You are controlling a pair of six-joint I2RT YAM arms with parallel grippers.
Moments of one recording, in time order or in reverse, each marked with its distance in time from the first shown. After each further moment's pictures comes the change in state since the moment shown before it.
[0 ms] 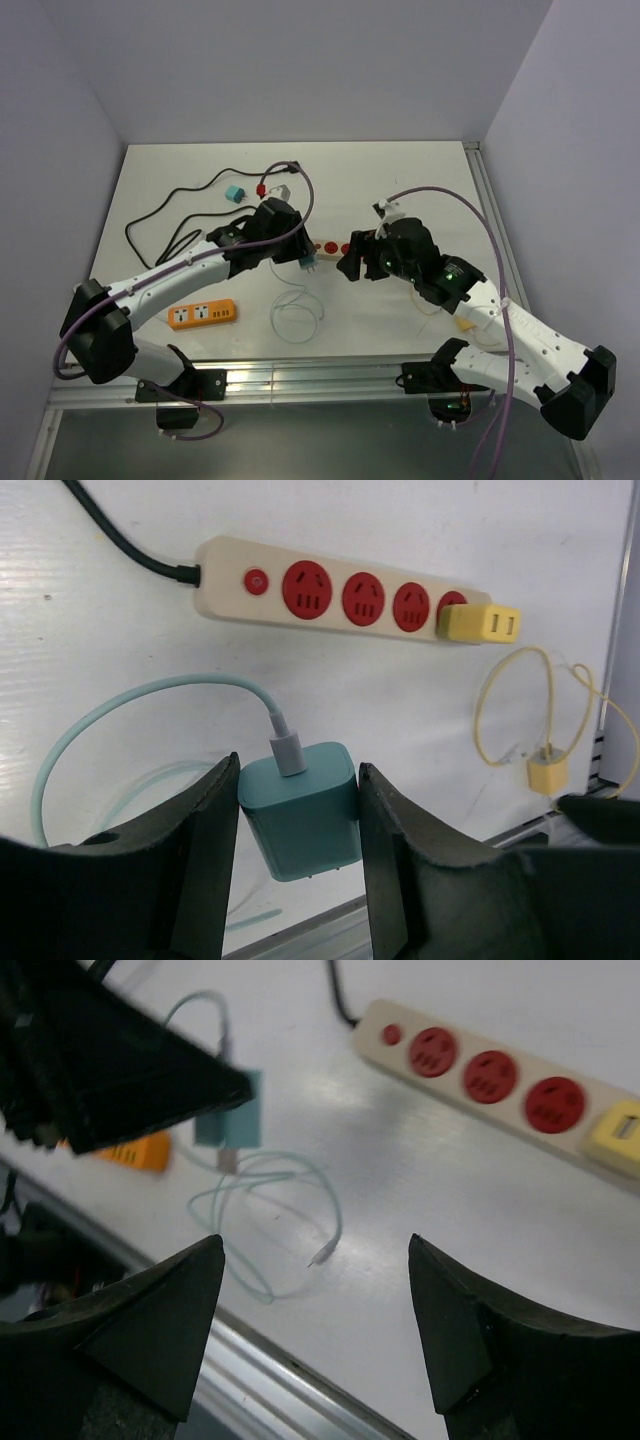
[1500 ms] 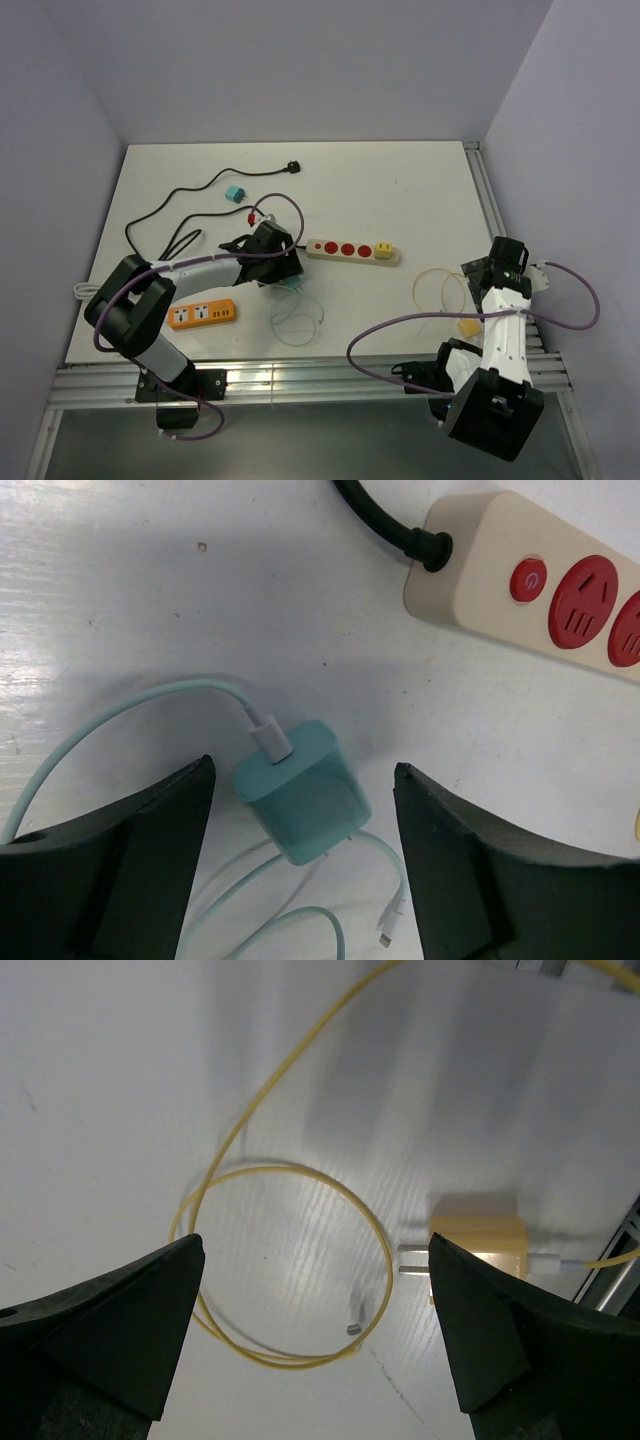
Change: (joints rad) left arm 0.105 0.165 -0.262 0.218 0.019 -0.026; right arm -1.143 -0.034 -0.232 -0.331 0.294 0.409
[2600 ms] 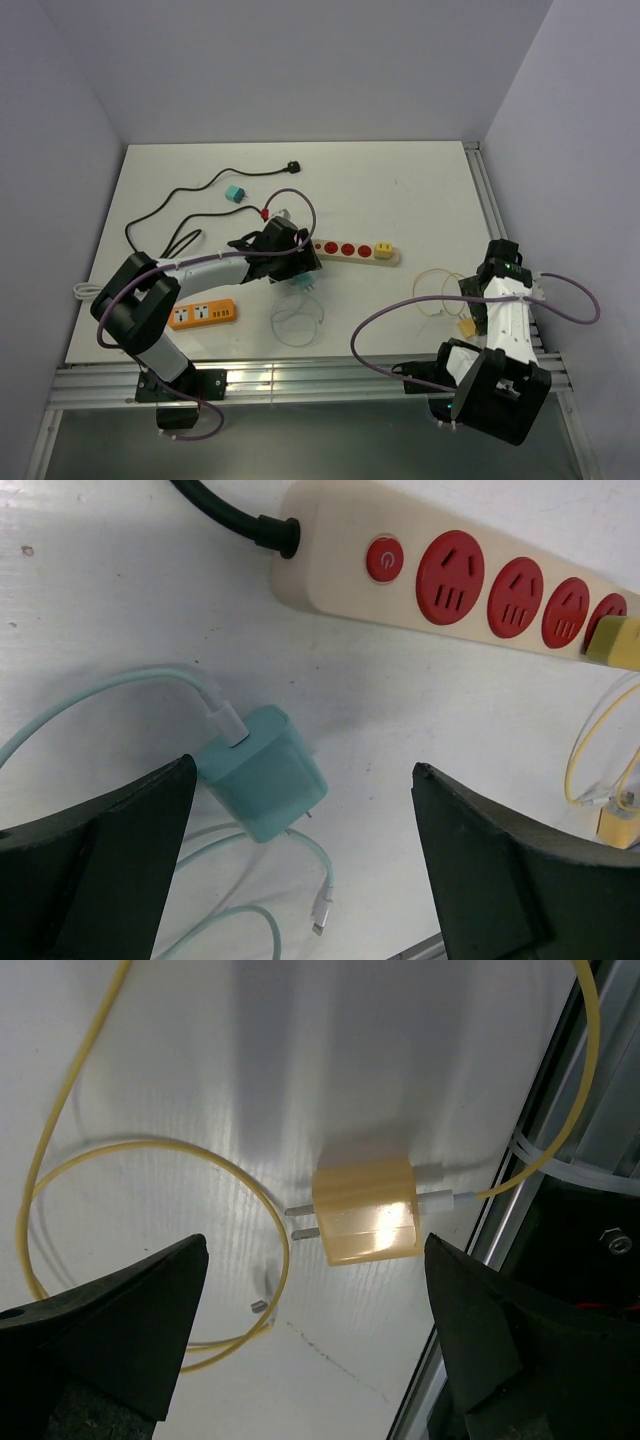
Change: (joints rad) left arm -0.049 0.032 0.066 0.043 0.053 -0.028; right arm 0.000 0.084 0.042 -0.211 0.079 0.055
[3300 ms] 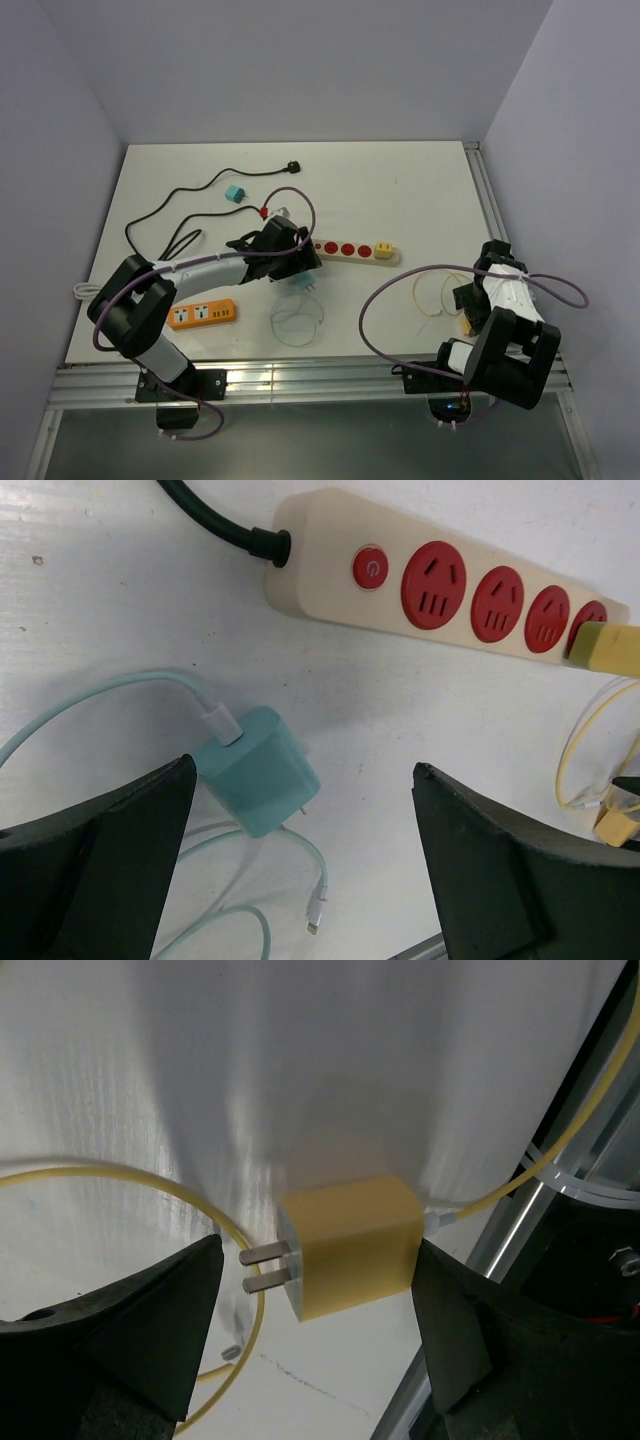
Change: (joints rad) left arm -0.010 -0.018 0.005 -0.002 -0.025 -0.002; right arm 0.005 0.204 -0.032 0.080 -0.021 -0.033
